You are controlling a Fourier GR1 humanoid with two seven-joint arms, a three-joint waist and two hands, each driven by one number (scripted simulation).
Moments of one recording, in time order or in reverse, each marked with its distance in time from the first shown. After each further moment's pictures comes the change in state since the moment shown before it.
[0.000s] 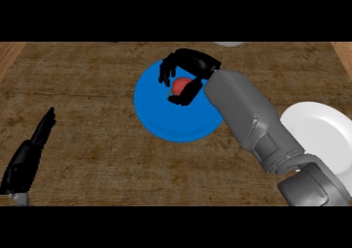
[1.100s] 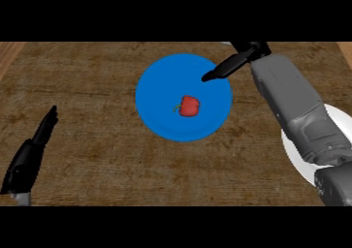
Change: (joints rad) left arm 0.004 -0.020 -0.003 -0.043 -0.021 -0.006 0.014; right arm 0.017 -0.182 -0.315 0.042 -0.398 0.099 0.058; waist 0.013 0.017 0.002
